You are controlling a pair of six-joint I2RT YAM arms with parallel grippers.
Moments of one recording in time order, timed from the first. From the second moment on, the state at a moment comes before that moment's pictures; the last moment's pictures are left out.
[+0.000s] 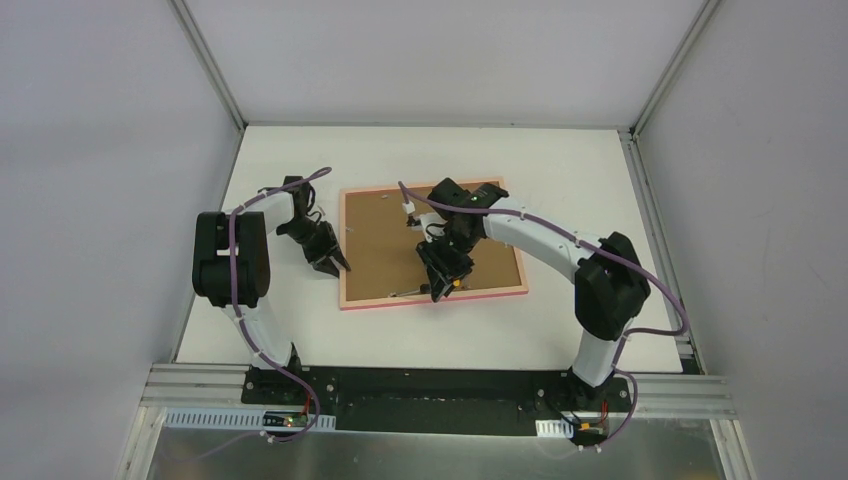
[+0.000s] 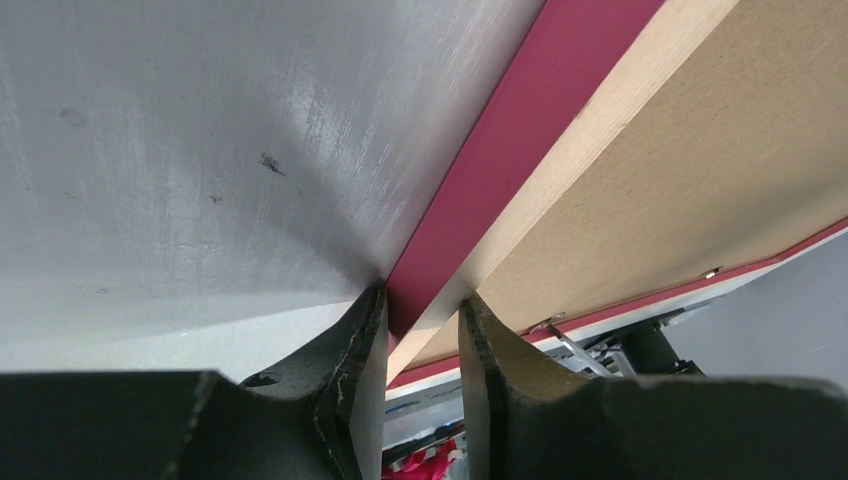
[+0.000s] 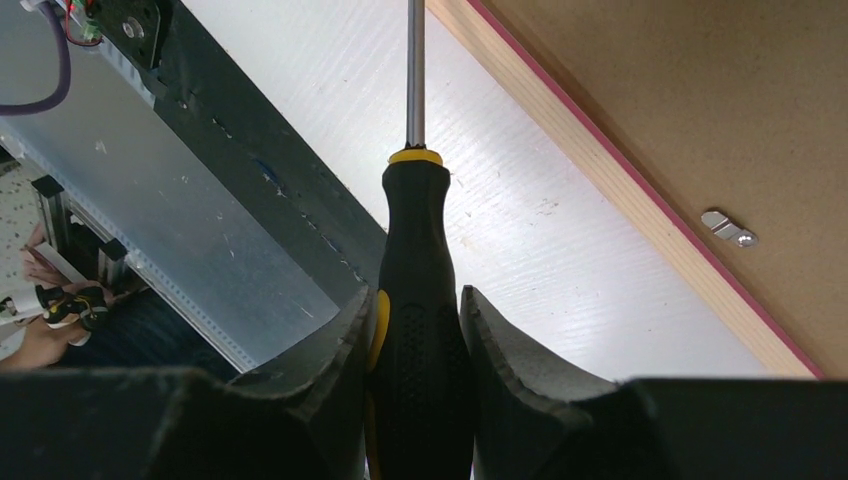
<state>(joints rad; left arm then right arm) 0.01 1.83 1.09 -0.80 0.41 -0.46 0.81 1.79 1.46 -1.06 -0.49 0.13</state>
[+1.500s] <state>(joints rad) -0.03 1.63 0.80 -0.74 0.52 -0.55 0.81 1.71 1.55 -0.86 -0.15 0.59</state>
